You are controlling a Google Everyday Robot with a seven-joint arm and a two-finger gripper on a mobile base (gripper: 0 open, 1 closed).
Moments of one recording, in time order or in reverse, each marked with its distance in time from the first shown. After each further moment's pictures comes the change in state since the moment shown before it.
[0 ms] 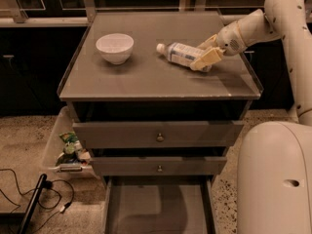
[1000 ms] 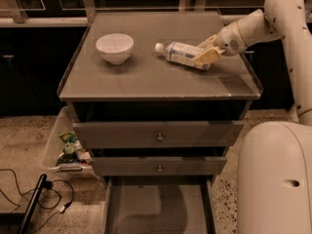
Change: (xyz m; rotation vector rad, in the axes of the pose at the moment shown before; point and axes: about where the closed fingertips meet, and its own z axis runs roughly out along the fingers) arm 0.000 0.000 0.000 0.000 0.000 0.000
